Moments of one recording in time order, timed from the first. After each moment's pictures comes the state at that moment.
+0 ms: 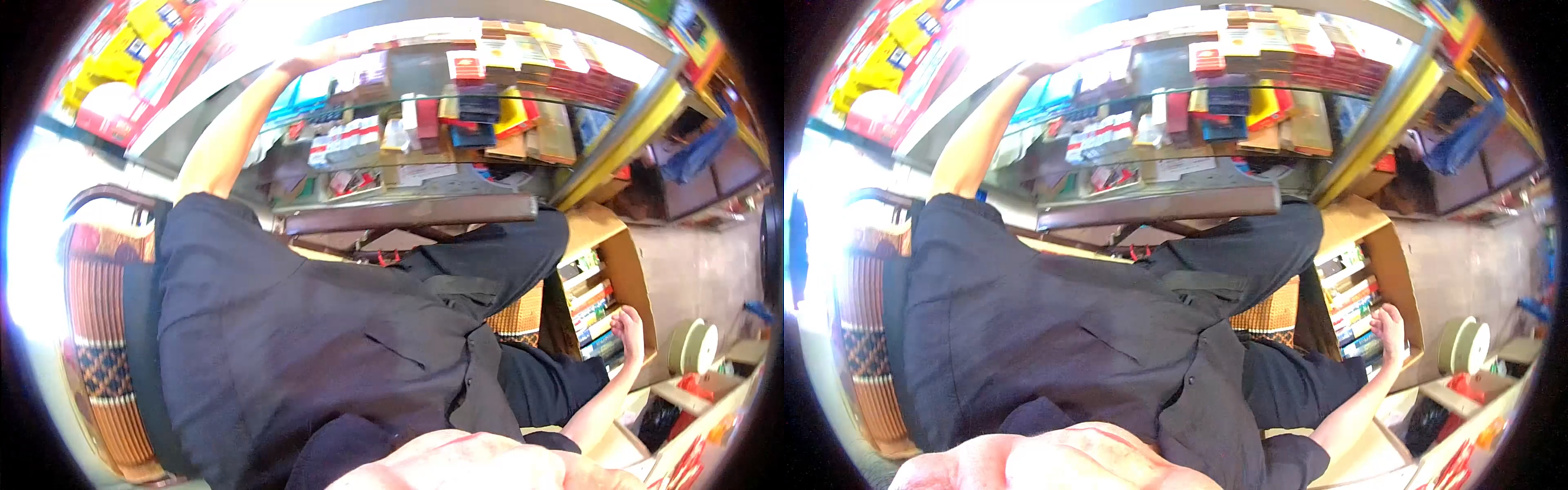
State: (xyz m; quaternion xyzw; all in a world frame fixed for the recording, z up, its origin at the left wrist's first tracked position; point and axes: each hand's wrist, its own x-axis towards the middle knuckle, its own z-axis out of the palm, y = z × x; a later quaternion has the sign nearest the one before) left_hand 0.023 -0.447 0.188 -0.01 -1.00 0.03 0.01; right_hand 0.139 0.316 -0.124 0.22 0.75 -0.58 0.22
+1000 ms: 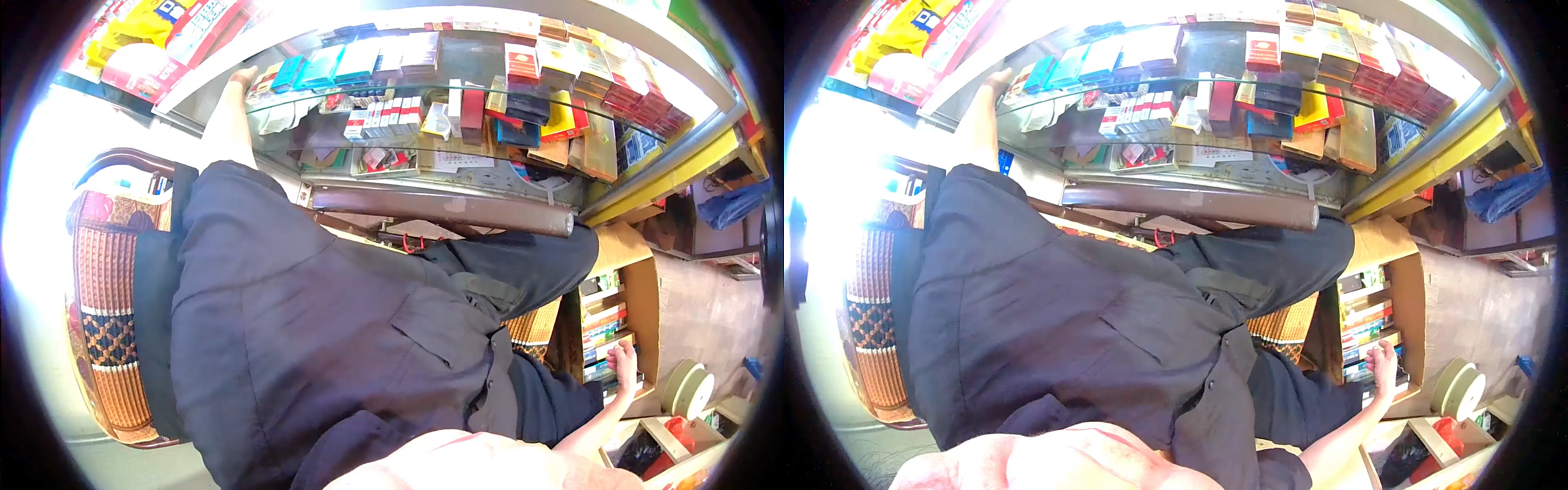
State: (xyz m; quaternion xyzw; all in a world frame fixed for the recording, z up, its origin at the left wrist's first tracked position) left_hand 0.132 -0.842 0.103 0.51 -0.81 -0.25 0.11; right_hand 0.145 0.312 -0.144 0.17 0.82 -0.46 0.29
